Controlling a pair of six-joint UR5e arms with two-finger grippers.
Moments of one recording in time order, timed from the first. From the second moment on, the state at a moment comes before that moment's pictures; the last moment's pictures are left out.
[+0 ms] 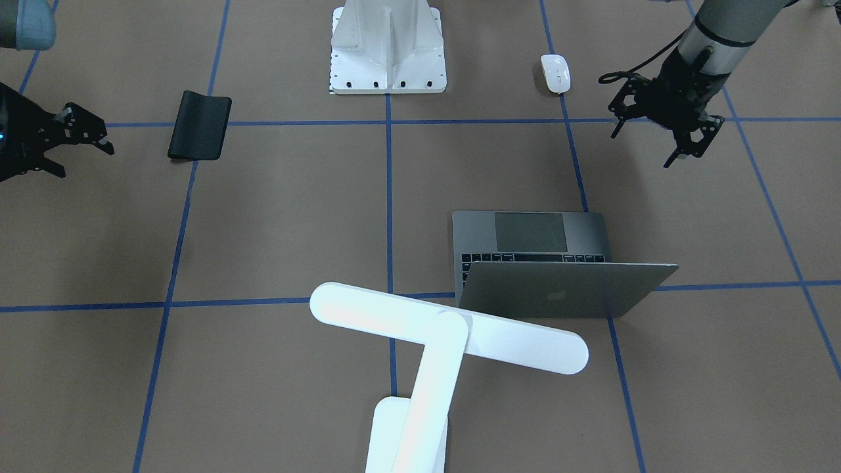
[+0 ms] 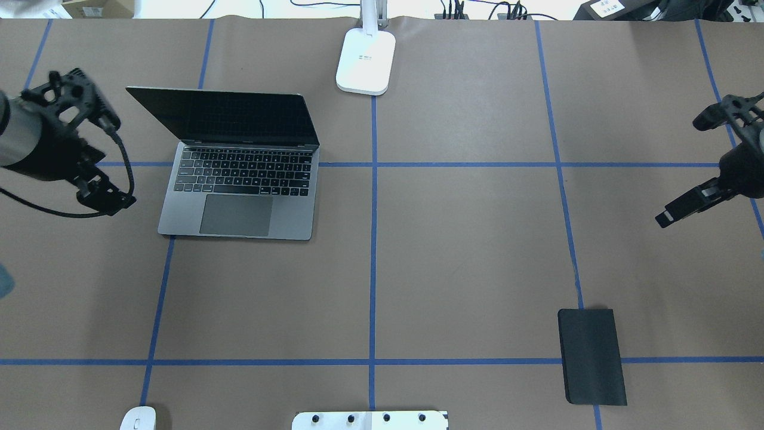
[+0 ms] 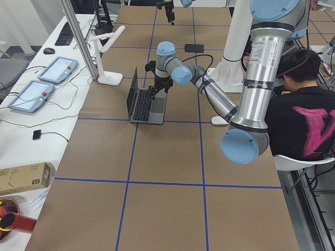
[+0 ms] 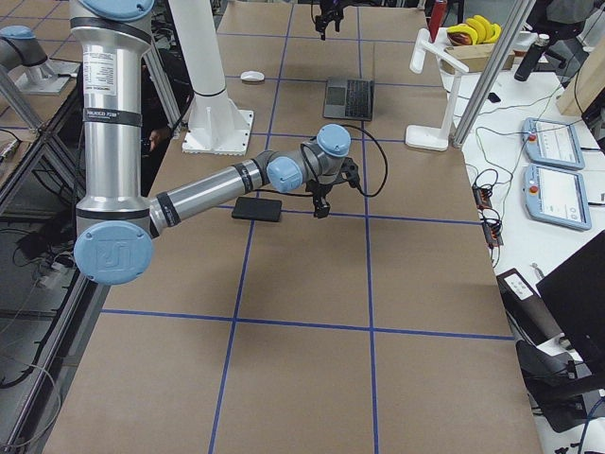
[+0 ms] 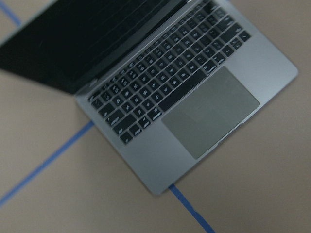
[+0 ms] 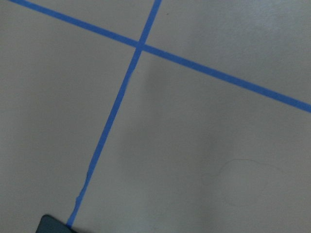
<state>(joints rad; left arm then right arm) -0.90 -1.63 -2.18 -1.61 -2.11 -0.36 1.02 -1.61 2.01 -1.50 2.44 0.37</state>
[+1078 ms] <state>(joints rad) -0.63 -1.36 -2.13 -1.98 -2.13 -1.34 0.72 -1.63 2.15 -1.48 2.23 0.81</state>
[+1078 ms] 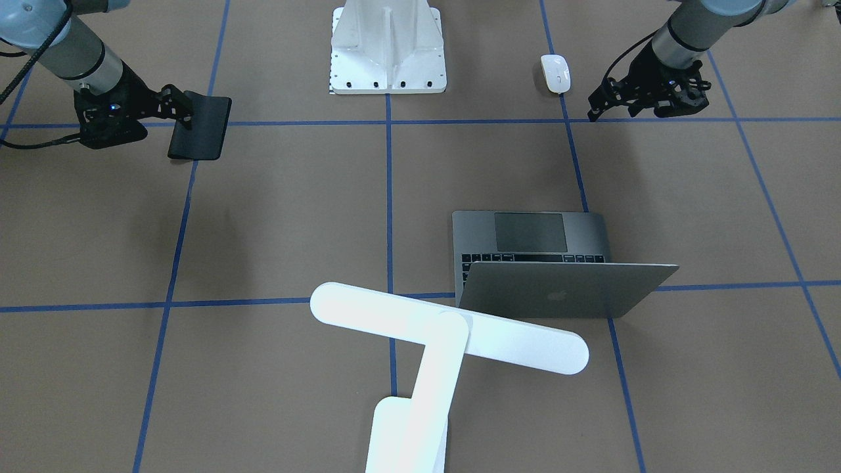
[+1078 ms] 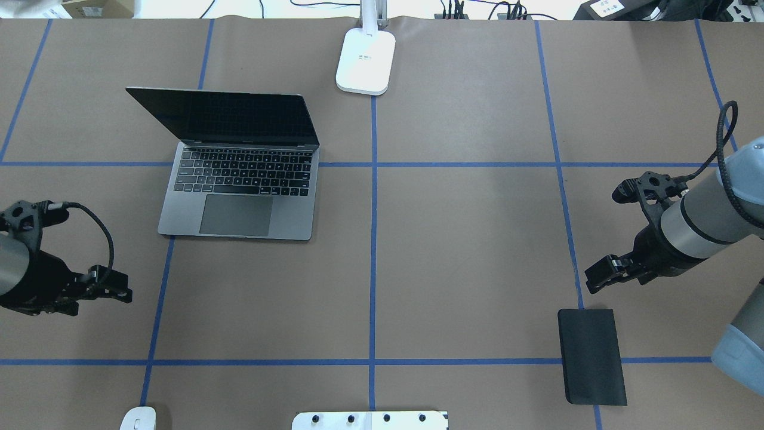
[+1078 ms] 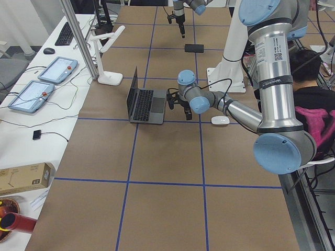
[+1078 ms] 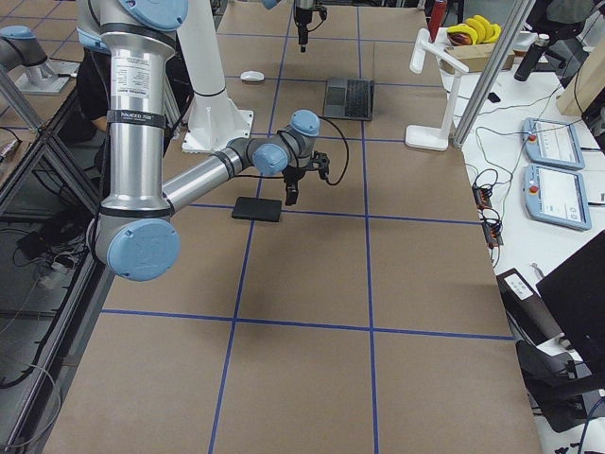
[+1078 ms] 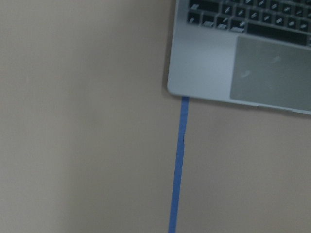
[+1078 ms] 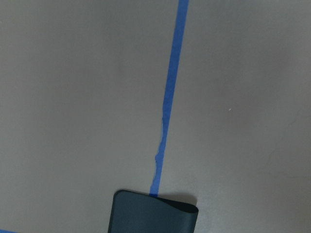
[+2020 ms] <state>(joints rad) -0.35 -1.36 -2.17 -1.93 -2.13 -1.35 0.69 -1.74 2.18 -1.37 2.24 0.81</state>
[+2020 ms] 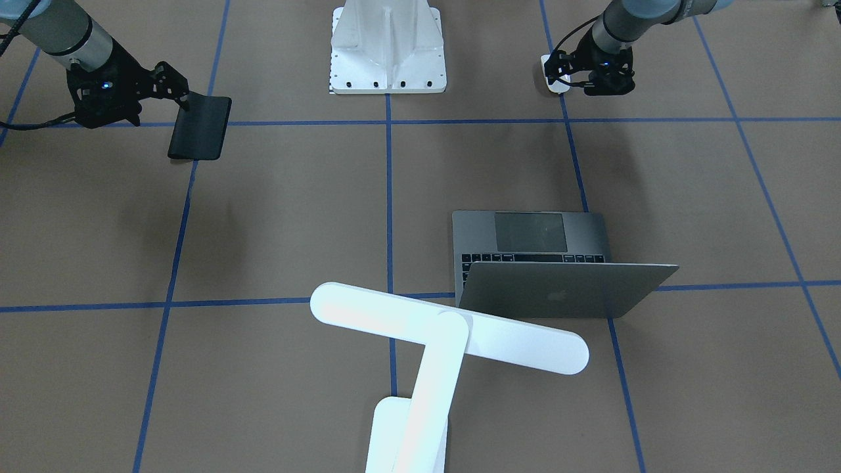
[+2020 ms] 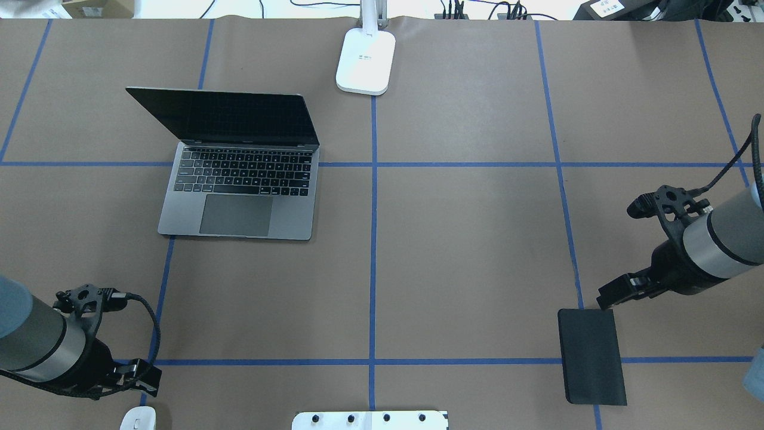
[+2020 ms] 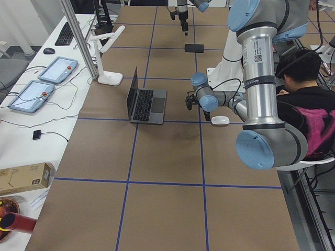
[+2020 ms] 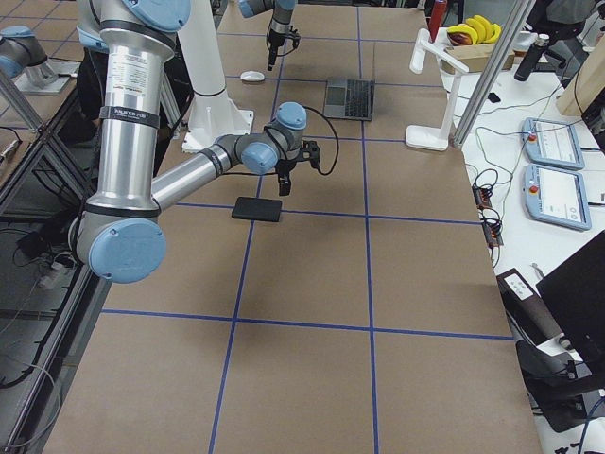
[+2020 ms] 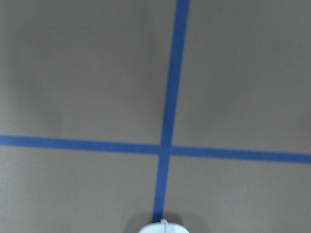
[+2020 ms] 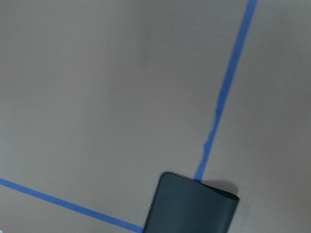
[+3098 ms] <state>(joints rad) -0.36 -1.37 -2.21 -1.93 -2.13 -1.33 0.52 -1.76 2.00 -1.21 2.23 0.80</state>
